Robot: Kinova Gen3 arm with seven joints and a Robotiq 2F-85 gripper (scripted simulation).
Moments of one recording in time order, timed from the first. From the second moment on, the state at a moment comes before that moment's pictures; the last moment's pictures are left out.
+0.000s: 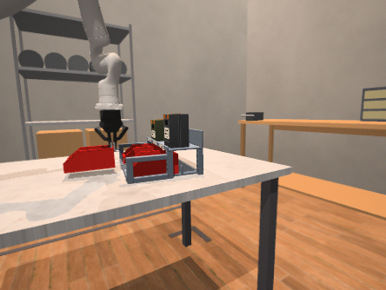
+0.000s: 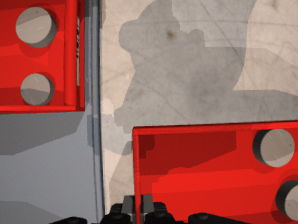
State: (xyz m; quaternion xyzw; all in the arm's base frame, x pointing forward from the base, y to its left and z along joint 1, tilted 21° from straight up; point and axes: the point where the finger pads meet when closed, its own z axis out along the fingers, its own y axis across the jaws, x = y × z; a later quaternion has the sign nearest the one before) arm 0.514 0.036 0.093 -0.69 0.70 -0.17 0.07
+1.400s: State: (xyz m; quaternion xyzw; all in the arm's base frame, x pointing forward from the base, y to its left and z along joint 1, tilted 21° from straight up) arm 0.513 0.034 0.088 -0.69 0.70 -0.17 0.07
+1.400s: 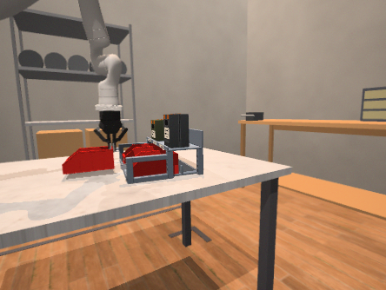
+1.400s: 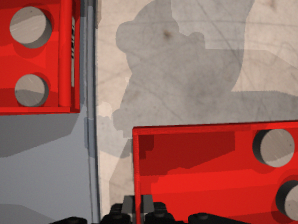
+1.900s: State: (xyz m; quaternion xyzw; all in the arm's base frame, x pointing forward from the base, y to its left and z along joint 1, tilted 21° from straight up) arm 0.514 0.034 0.088 -0.69 0.70 -0.17 0.07
